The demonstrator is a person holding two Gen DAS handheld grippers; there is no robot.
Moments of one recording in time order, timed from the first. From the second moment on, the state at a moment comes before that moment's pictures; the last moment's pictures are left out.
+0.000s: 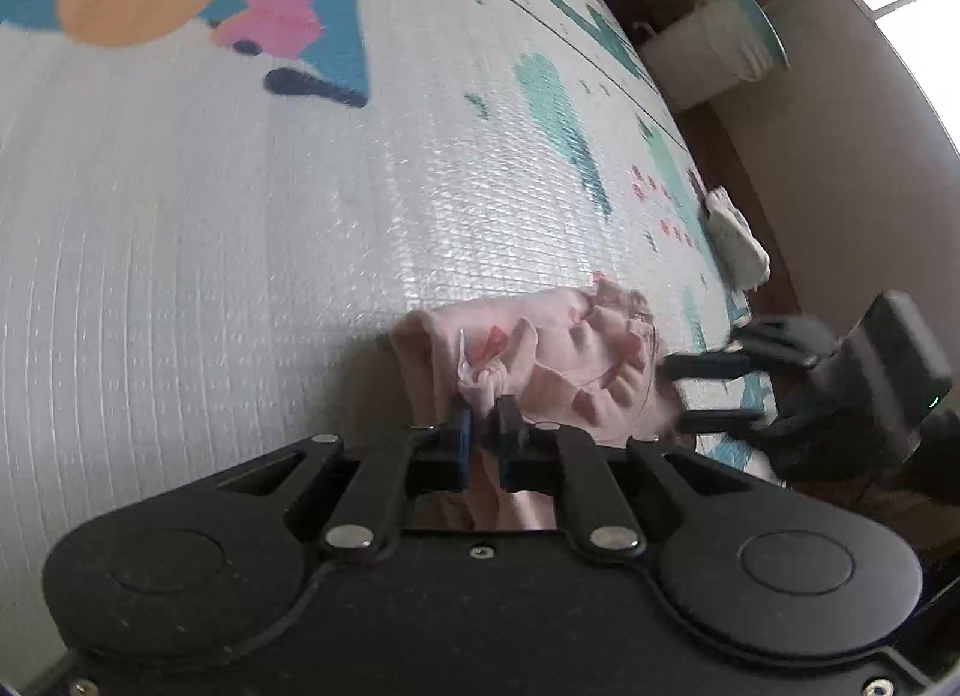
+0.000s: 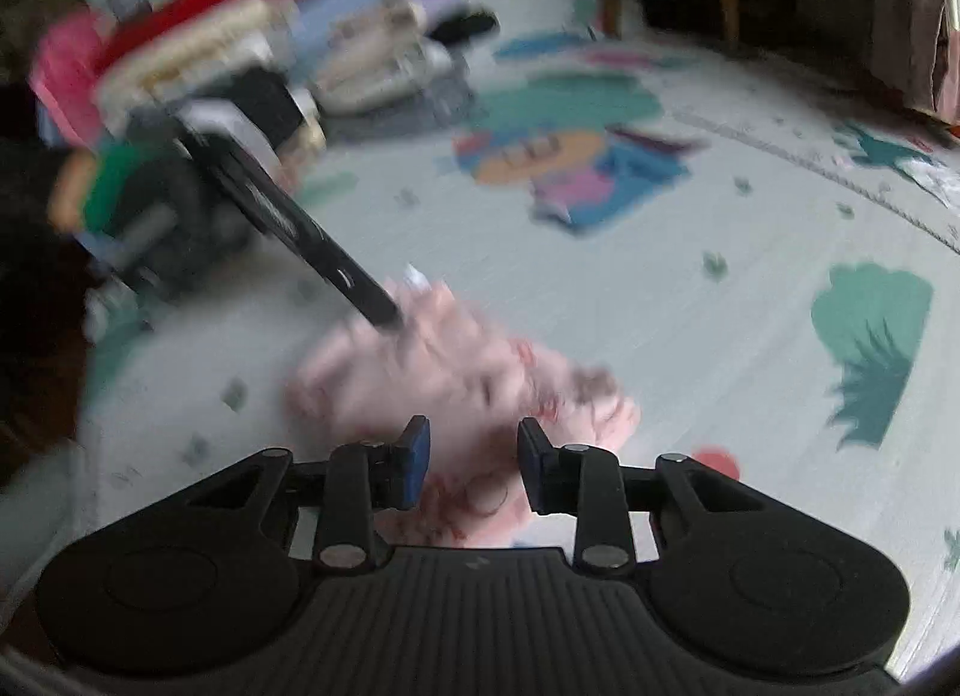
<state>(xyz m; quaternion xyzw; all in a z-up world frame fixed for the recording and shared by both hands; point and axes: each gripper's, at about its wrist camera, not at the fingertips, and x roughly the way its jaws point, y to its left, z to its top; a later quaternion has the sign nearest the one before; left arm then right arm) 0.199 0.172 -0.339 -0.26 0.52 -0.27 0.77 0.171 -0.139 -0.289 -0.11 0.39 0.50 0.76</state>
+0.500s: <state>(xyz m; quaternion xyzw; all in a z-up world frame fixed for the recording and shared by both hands) 0.125 0.097 -0.272 0.10 0.31 -0.32 0.89 0.139 -0.122 -0.280 -0.20 0.31 0.52 0.77</state>
